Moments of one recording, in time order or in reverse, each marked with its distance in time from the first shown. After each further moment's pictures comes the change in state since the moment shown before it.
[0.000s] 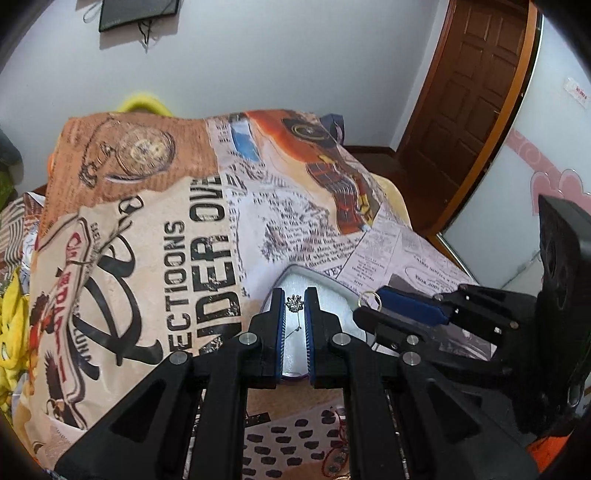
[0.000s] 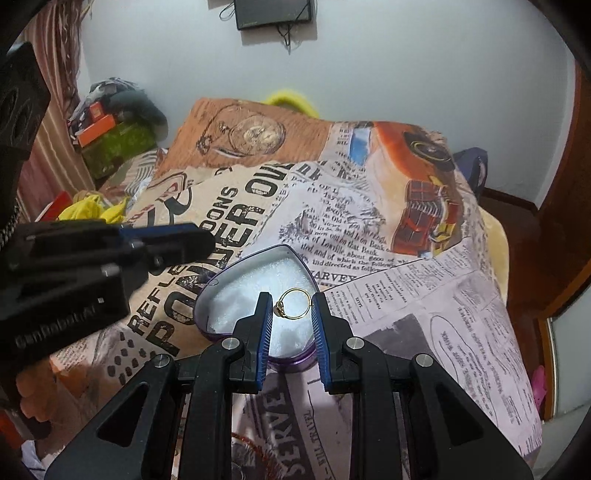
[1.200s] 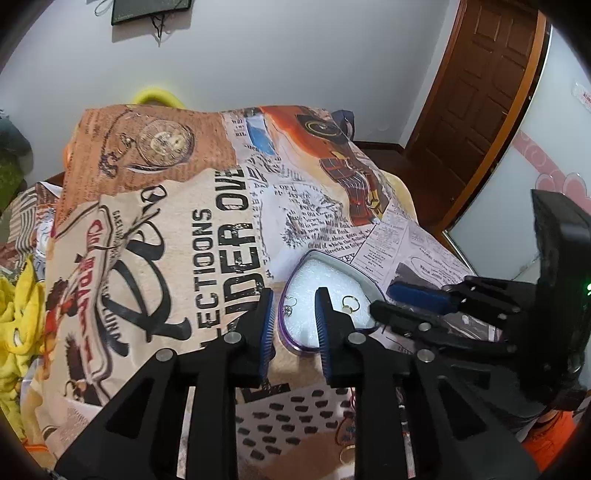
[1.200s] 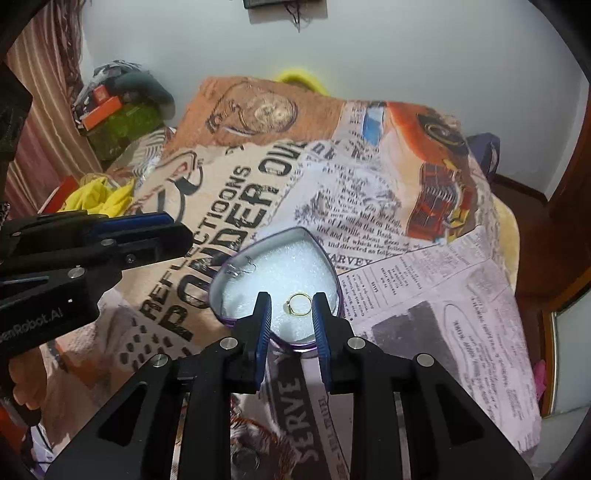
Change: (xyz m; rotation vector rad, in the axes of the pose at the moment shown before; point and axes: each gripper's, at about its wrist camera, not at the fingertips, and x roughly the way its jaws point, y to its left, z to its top) left arm -0.033 0.014 -0.005 -0.023 0.017 0.039; right arm -0.006 0.007 0.005 -0.010 0.086 0.029
